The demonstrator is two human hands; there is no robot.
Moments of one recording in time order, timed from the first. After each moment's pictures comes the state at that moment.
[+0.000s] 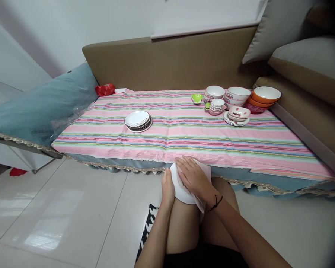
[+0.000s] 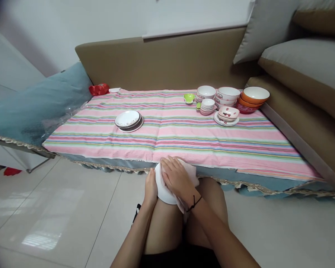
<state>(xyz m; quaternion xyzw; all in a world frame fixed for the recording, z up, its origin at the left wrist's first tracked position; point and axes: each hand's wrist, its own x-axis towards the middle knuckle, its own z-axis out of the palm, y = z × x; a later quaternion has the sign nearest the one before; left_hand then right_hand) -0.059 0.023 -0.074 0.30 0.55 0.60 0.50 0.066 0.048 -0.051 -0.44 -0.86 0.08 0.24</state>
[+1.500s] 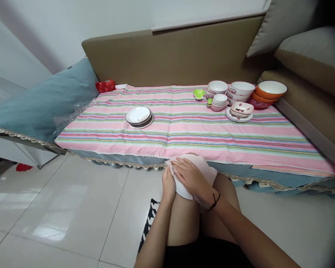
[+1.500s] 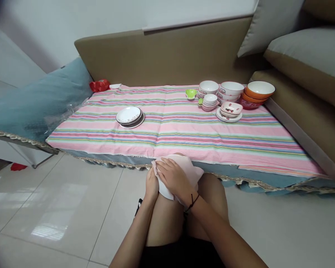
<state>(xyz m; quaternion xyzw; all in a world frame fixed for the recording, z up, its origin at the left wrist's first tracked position) -0.061 0.022 -0.082 0.32 0.57 0.58 0.49 0.054 0.041 -0.046 -0.39 -0.88 0.13 0.24</state>
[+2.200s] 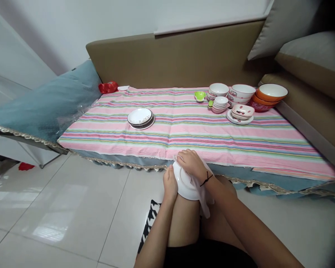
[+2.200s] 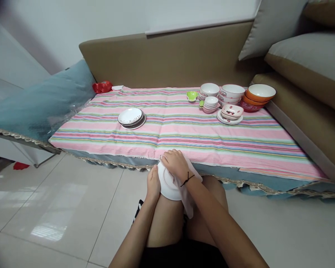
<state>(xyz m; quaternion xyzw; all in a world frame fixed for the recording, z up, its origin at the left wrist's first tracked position) -0.056 0.021 -0.081 0.33 0.57 0.60 0.47 0.062 0.071 -0.047 -0.50 -0.81 0.13 0.25</state>
